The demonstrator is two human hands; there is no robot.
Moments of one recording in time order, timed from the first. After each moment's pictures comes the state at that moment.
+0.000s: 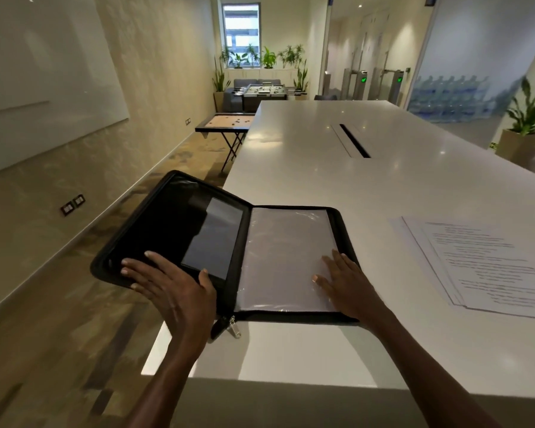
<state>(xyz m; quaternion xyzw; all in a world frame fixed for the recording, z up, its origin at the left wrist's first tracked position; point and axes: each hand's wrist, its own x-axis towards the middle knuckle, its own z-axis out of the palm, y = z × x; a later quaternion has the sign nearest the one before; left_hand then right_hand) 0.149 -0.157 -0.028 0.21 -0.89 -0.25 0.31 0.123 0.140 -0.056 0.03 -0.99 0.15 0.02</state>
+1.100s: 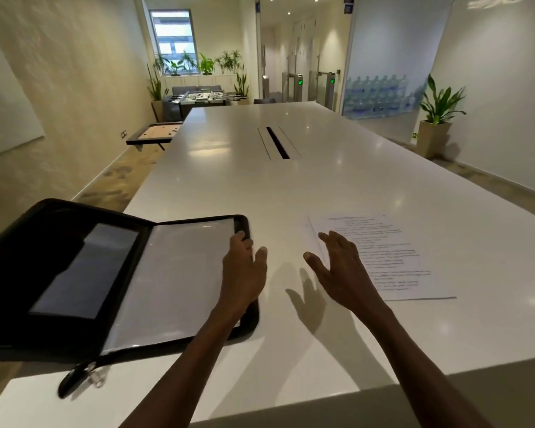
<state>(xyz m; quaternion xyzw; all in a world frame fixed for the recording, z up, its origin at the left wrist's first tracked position) 0.123 0.132 0.016 -0.04 -0.83 -0.56 0.05 0.176 0.314 0.003 -0.08 -0.94 0.29 0.15</state>
